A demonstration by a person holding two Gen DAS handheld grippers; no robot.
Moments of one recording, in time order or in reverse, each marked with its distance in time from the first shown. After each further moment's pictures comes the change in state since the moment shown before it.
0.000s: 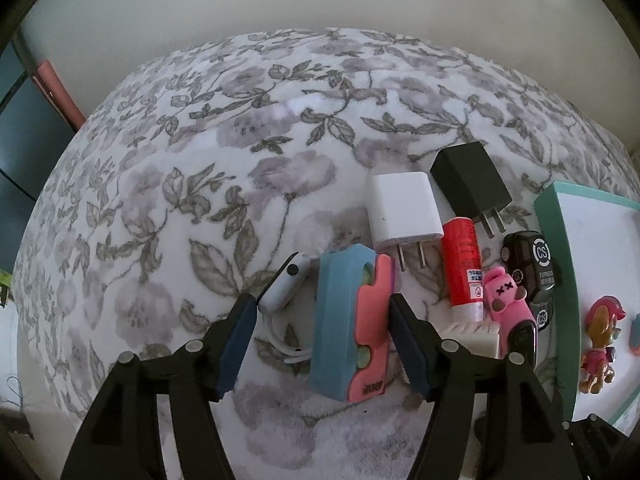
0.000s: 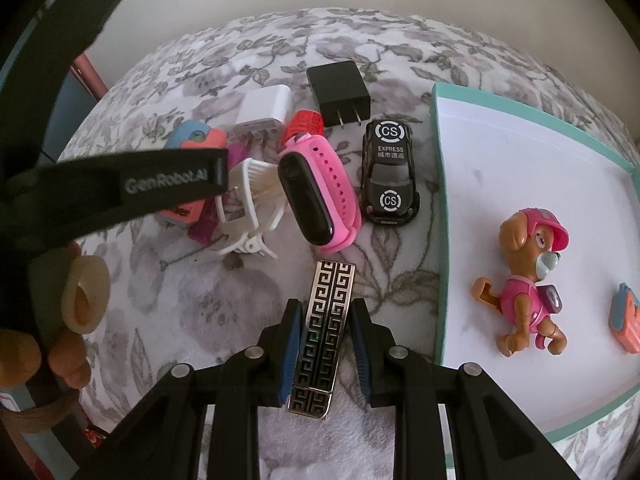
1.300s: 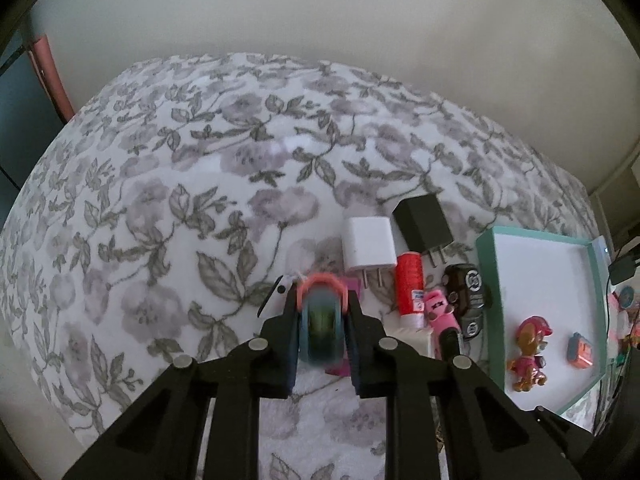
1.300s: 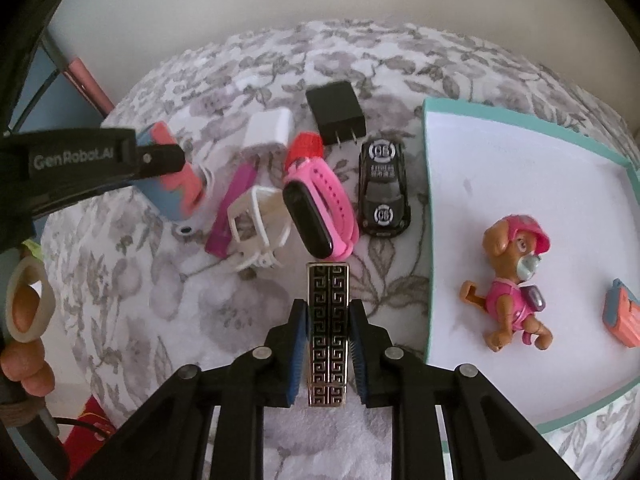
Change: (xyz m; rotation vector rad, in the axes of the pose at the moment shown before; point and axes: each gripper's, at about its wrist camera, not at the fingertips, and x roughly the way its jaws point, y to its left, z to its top) left arm -0.051 0.025 0.010 -0.071 -0.050 -0.162; right arm -0.028 -0.012 0.005 0.038 -0.040 0.058
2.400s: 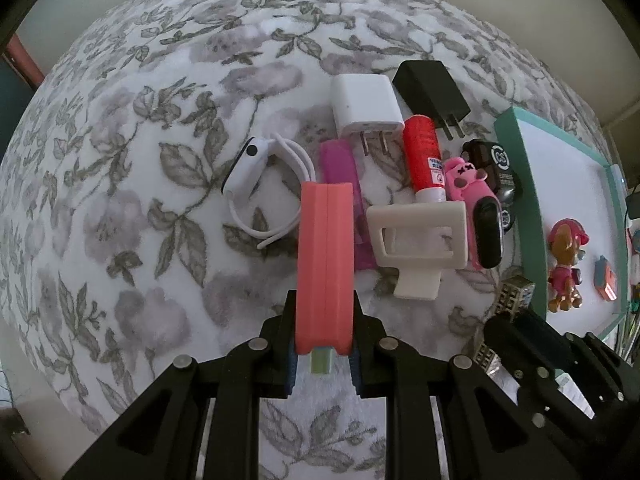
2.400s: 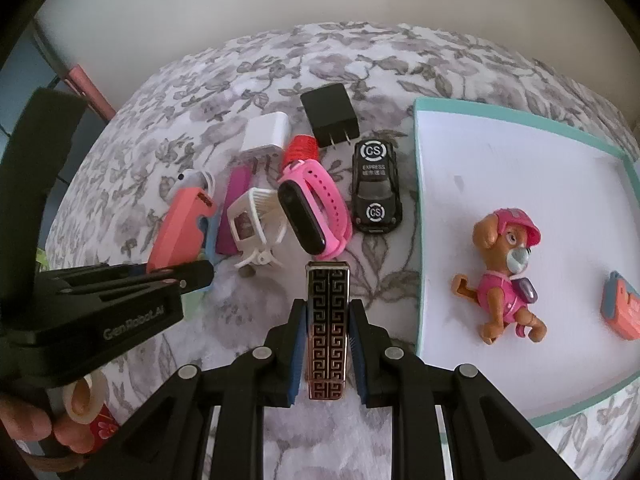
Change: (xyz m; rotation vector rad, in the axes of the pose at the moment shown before) left arm 0.045 -0.008 -0.053 0.057 0.285 0.011; right arm 0.000 -0.004 -0.003 0.033 0.013 0.006
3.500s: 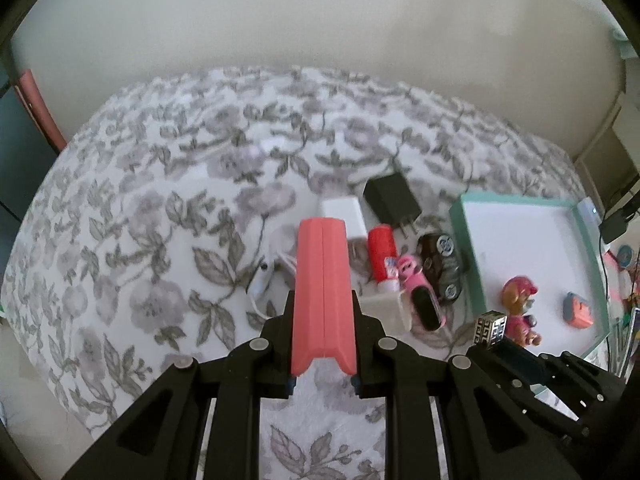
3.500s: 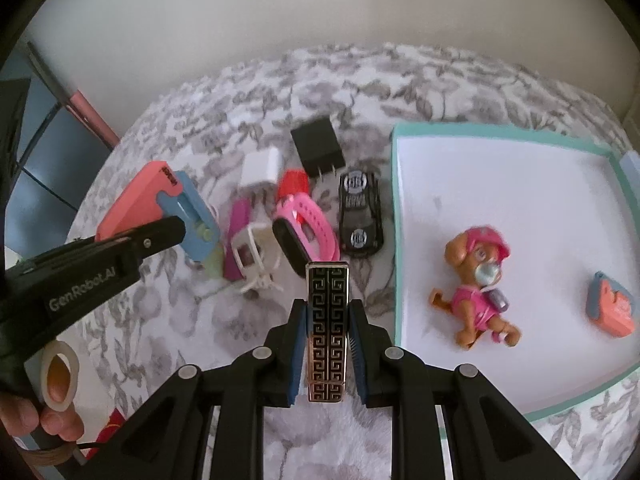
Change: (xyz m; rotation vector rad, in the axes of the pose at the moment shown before) left arm -0.084 -0.014 0.012 0.049 -0.304 0.013; right arm -0.034 -0.010 0.007 0.047 -0.095 0.027
